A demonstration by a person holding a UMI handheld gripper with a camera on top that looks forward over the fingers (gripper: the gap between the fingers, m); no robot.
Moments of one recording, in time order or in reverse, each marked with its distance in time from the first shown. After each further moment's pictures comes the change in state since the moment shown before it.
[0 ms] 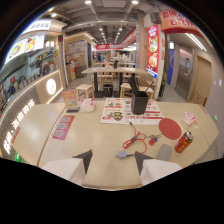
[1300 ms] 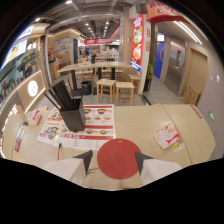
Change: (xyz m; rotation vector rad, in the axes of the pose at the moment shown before) arm 0.325 -0.083 0.151 -0.067 0.090 0.037
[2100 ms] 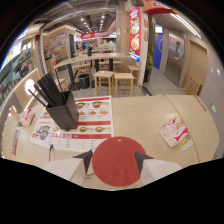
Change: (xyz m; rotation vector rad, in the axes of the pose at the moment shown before) arm 0.009 0.016 0.063 -0.085 -0.006 0.046
